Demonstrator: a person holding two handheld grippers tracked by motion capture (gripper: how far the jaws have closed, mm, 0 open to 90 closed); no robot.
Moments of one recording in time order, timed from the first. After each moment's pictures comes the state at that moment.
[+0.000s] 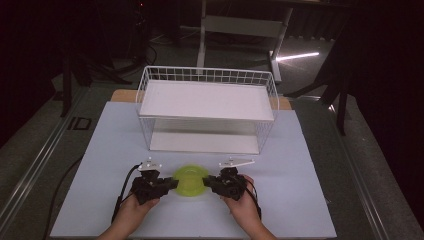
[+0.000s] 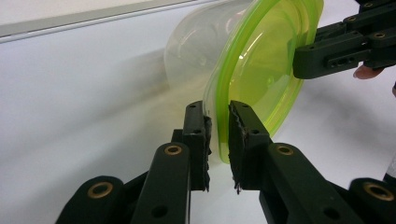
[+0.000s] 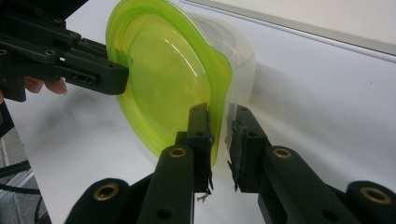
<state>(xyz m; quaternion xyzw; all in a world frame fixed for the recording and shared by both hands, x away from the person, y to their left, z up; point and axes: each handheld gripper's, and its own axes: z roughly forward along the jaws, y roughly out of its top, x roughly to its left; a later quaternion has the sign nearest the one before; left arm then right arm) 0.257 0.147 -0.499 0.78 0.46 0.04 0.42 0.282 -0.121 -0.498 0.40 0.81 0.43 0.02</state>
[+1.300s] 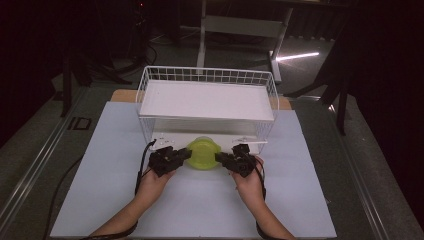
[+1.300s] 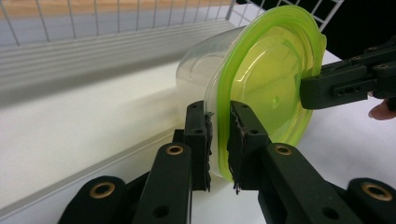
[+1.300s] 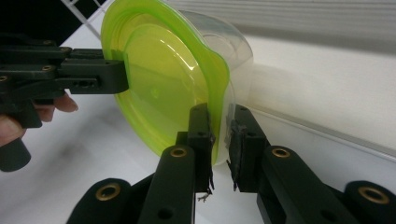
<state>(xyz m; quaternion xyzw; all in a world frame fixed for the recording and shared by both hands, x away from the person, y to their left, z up) 0.327 0.117 -0.499 0.74 0.43 0.12 0.50 0.338 -0.144 -0.480 0.47 0.76 0.44 0.06</state>
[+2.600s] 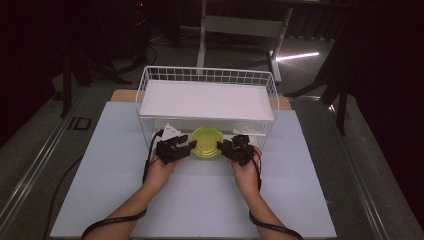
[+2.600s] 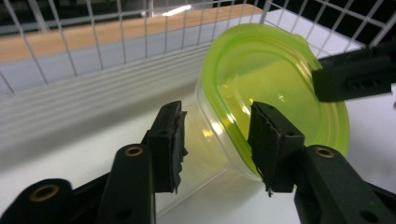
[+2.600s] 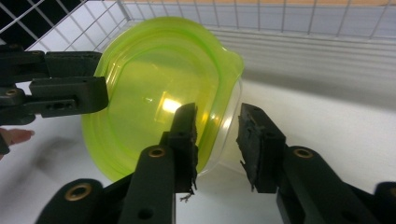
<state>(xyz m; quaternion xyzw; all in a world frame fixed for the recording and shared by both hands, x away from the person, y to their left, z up) 0.368 0.107 -0.505 0.74 0.43 0.18 0.48 0.374 -0.143 -0.490 0.49 0.74 0.44 0.13</state>
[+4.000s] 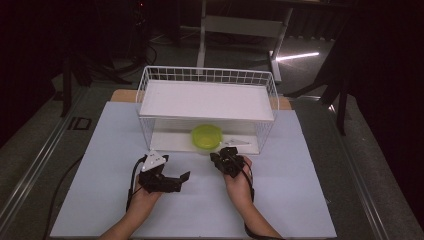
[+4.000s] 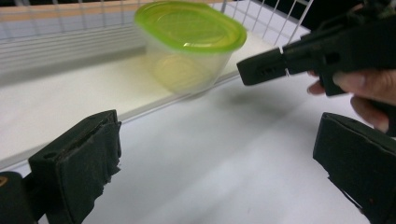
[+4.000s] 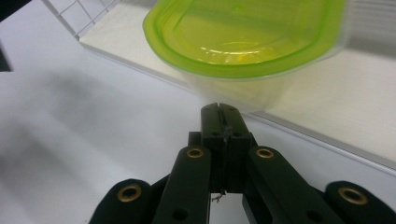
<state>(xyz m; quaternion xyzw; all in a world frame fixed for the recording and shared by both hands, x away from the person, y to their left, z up) 0.272 0.135 -0.504 0.74 0.42 0.16 0.50 0.344 -0.114 -0.504 0.46 0.78 0.41 0.12</state>
